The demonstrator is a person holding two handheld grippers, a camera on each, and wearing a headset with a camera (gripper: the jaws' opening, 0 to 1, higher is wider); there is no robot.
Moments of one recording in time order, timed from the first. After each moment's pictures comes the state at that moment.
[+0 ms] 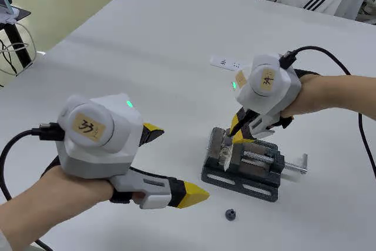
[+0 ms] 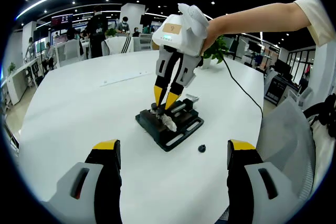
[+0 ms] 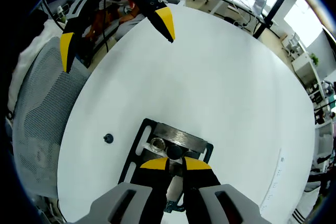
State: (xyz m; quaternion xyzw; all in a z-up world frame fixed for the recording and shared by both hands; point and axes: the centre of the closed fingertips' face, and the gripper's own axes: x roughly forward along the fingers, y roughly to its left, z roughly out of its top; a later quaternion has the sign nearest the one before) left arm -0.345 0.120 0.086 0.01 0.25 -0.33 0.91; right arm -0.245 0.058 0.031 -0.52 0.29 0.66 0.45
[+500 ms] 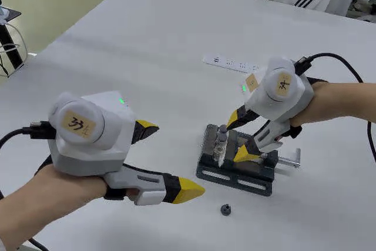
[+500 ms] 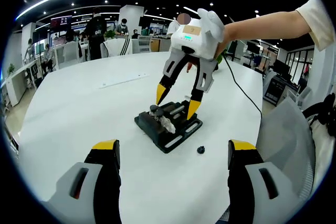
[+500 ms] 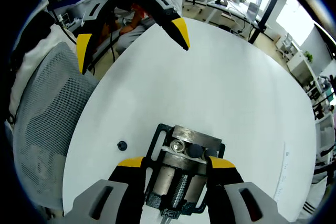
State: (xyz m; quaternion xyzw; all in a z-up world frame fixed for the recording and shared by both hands) left arm -0.349 0.113 0.092 0.01 0.24 -0.34 0.91; right arm -0.273 0.044 0.034 -0.48 0.28 0.68 0.49
